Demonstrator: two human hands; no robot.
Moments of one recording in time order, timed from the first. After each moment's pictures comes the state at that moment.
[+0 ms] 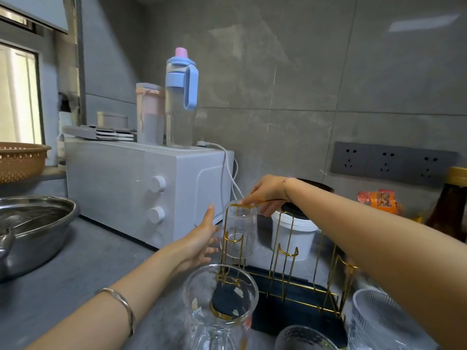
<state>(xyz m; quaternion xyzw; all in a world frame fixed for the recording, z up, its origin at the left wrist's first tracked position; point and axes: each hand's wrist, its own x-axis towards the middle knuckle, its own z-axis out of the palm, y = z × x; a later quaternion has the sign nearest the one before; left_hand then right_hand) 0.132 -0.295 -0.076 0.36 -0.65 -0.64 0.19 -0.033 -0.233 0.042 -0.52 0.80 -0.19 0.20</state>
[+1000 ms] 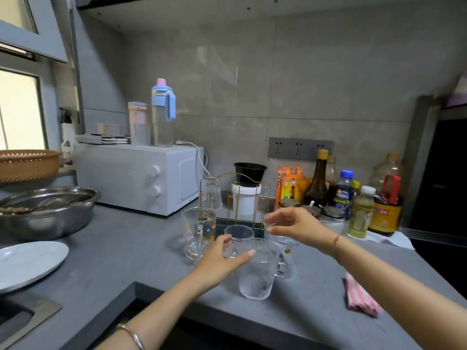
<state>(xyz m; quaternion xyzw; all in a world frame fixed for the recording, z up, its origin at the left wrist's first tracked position) 0.230 -0.009 -0.095 0.27 -0.80 -0.48 0.24 0.050 0.109 -0.021 -0.54 0.71 -0.42 0.16</state>
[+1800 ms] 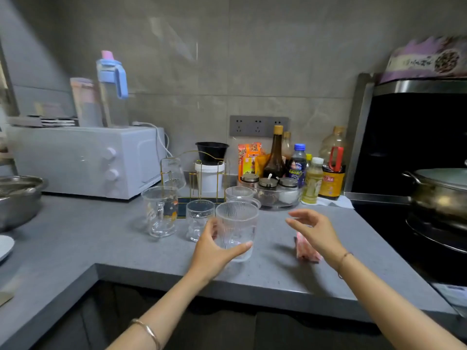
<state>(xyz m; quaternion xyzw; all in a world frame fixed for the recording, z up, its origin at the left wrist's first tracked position) 0.198 0.053 -0.135 0.20 -0.76 -0.51 0.34 0.015 0.220 -0.103 -0.34 0.72 -0.61 0.02</state>
